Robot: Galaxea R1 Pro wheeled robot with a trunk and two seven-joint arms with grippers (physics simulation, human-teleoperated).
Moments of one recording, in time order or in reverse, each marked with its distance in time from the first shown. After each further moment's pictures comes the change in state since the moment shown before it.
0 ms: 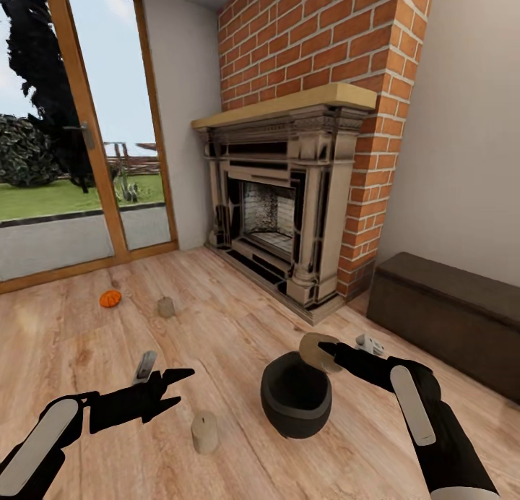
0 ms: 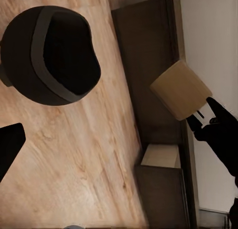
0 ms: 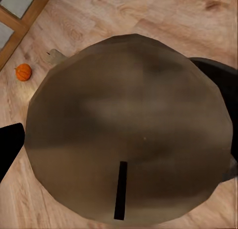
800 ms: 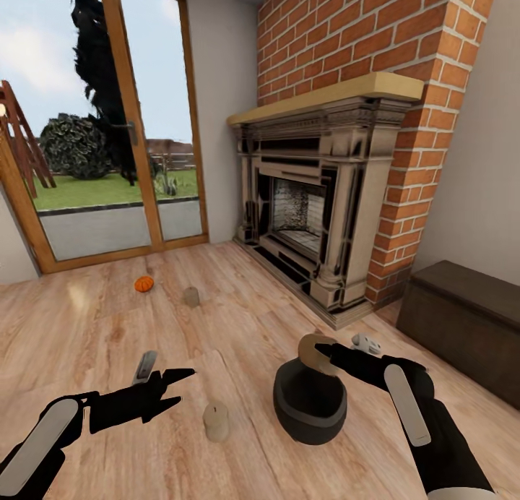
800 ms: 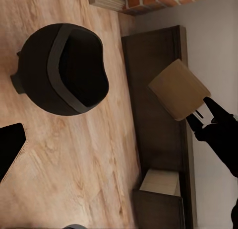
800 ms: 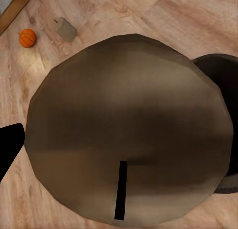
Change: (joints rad) left arm 0.000 0.000 0.000 0.000 0.000 0.000 0.000; right arm 0.000 0.001 0.049 -0.018 0.006 0.000 -0.055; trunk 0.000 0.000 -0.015
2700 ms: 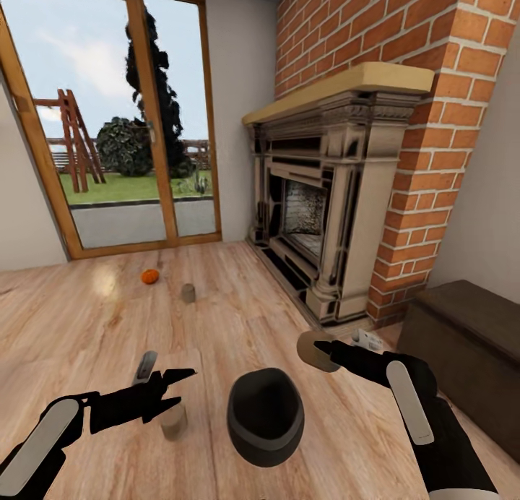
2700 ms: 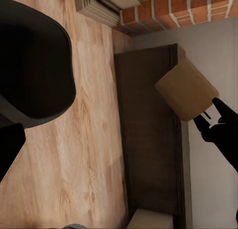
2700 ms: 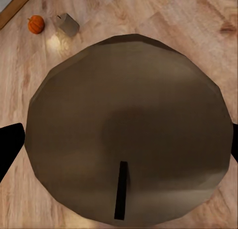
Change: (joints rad) left arm 0.000 -0.001 -0.001 0.000 -0.001 0.000 0.001; right arm 0.000 0.000 0.001 -0.056 0.000 0.051 0.000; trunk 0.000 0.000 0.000
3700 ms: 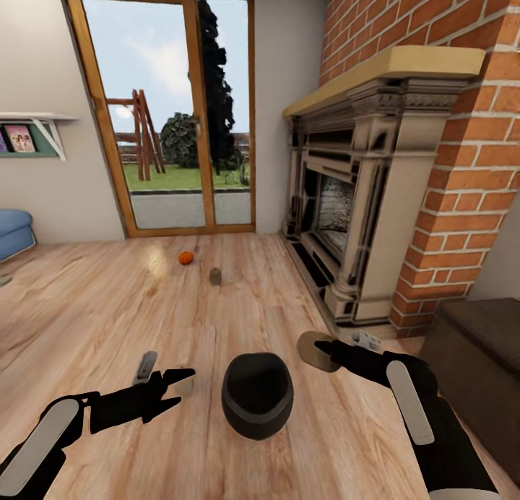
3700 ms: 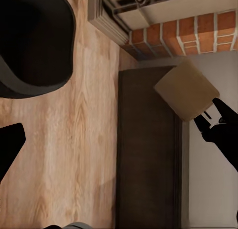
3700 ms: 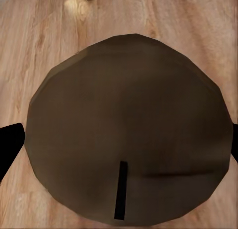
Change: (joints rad) left arm 0.000 0.000 -0.001 0.000 -0.001 0.000 0.000; right arm 0.000 -0.001 0.000 -0.002 0.001 0.002 0.000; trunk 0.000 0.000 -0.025
